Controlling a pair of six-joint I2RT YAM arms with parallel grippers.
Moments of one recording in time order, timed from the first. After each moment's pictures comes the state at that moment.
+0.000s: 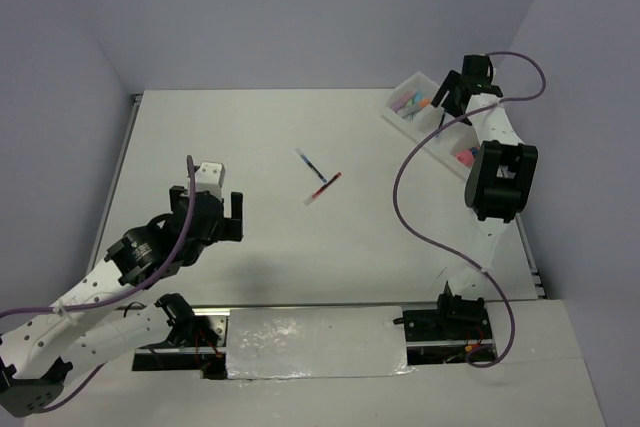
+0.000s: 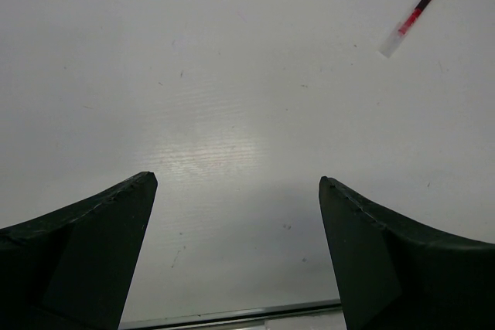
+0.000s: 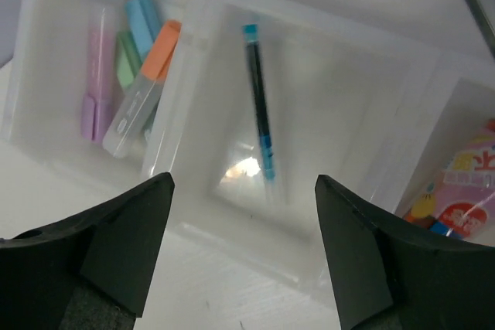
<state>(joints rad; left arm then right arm) -0.80 0.74 0.88 -0.84 -0.59 -0.45 -0.16 2.17 1.91 -0.50 0.08 0.41</state>
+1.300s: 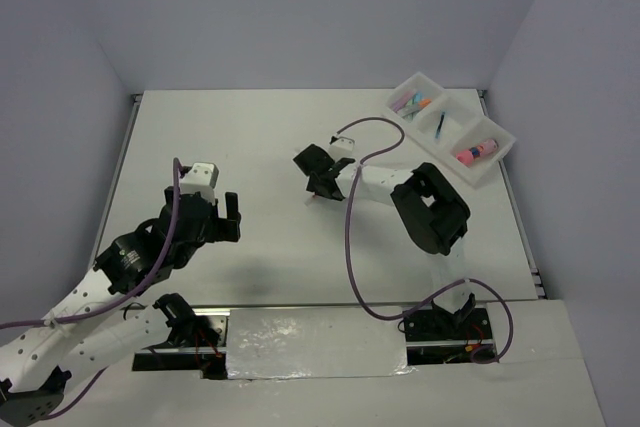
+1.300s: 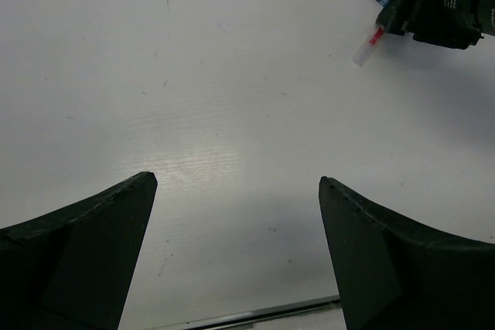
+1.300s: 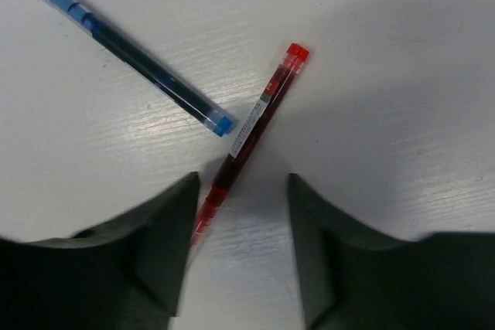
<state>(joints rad) -0.76 0.68 0.86 -0.80 -0.51 -0.42 0.75 2.02 1.34 -0.37 0.53 0.96</state>
